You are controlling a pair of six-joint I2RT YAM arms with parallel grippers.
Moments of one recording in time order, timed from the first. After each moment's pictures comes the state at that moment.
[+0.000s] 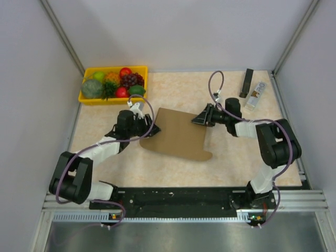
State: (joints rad) left arm -0.32 1.37 0.59 0.24 0.39 -0.51; right arm 0.26 1.76 0.74 0.61 -0.82 0.77
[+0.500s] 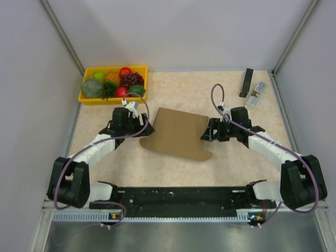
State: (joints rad) left arm -0.27 1.26 0.68 -0.07 0.29 -0.40; right arm 0.29 1.28 0.71 -0.20 -0.51 0.34
